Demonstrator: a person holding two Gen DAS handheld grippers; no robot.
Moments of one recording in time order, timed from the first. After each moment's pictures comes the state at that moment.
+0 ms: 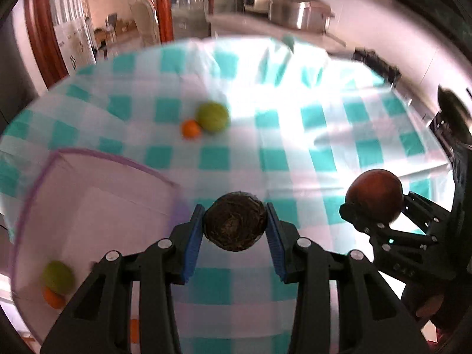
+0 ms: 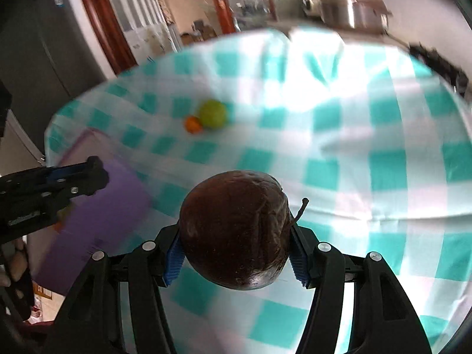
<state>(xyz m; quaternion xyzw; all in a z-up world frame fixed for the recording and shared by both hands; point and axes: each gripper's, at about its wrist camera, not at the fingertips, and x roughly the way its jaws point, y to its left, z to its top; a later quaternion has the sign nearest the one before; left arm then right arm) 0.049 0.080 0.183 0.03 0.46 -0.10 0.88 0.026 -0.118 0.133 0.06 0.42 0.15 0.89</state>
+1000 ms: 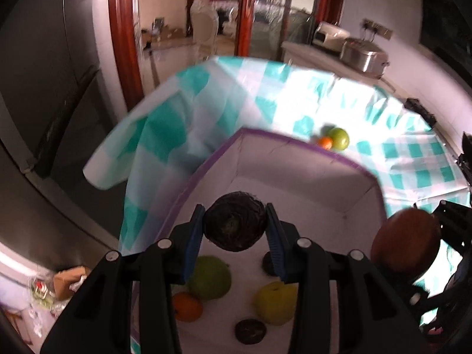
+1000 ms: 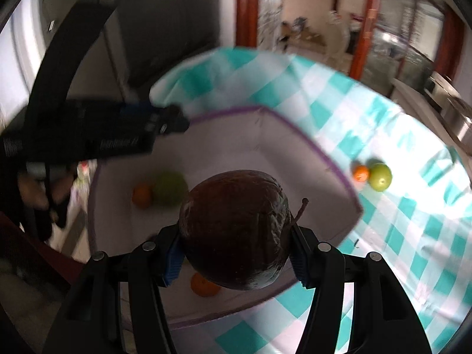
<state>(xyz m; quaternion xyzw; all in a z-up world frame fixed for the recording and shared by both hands) 0.012 0.348 0.182 -0.02 0.43 -0.01 0.90 -0.025 0.177 0.180 -0.17 0.41 0.32 0.84</state>
